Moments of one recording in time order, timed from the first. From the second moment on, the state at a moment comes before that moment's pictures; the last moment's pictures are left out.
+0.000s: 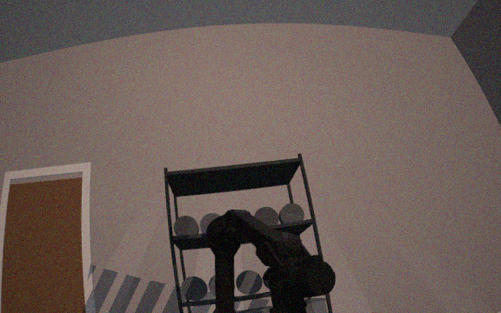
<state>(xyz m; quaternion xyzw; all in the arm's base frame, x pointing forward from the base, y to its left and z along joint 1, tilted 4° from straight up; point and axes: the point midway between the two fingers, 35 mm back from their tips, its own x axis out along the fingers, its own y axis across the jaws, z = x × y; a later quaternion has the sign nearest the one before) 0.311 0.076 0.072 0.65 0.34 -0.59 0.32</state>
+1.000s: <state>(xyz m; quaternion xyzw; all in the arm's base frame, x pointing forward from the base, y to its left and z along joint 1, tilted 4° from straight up) 0.311 0.074 0.114 0.65 0.34 -0.60 0.32</state>
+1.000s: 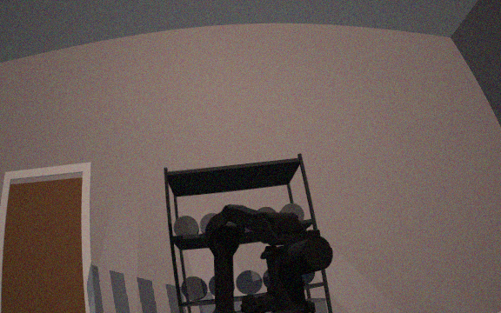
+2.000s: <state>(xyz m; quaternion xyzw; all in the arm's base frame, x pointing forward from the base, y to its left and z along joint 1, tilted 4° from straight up) 0.318 0.062 0.146 0.66 0.37 -0.56 0.35</state>
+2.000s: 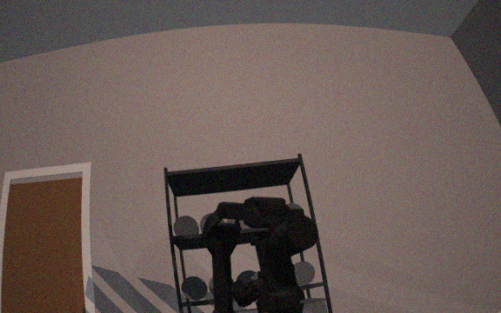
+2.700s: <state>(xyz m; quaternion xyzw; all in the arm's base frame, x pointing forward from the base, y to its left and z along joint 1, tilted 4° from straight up) 0.326 0.047 0.139 0.66 0.41 -0.50 0.39</state>
